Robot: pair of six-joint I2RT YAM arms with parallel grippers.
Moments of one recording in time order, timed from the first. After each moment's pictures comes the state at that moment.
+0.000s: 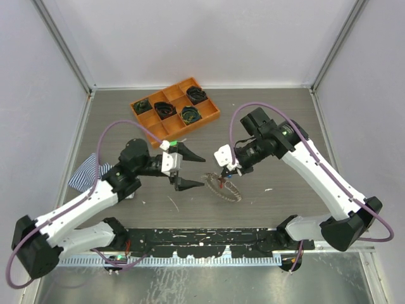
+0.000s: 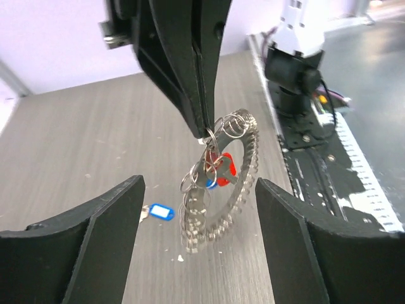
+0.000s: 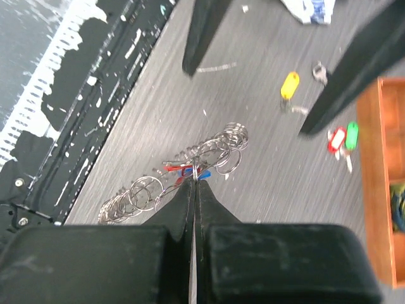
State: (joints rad) left arm -0.74 1.05 0.76 0.20 0.93 0.29; right arm 0.62 1.31 1.45 -1.30 -0.87 -1.35
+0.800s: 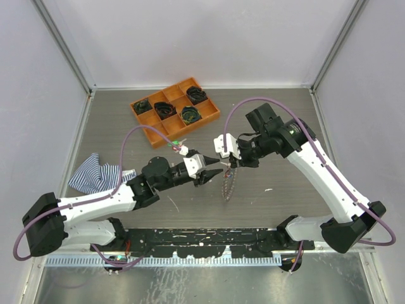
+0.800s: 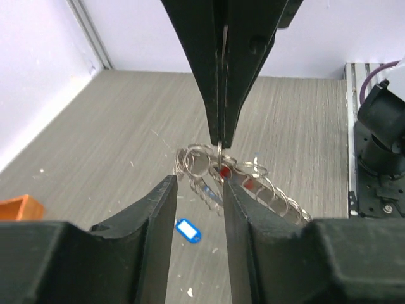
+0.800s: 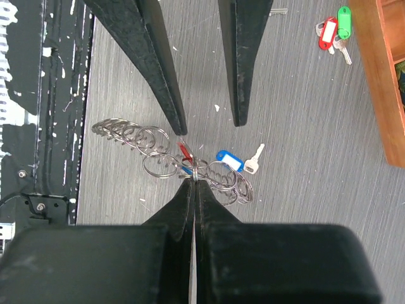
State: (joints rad) left arm -1.03 1.15 0.65 0.56 0.22 0.16; right arm 0.59 1.28 1.49 -1.27 -0.58 -1.04
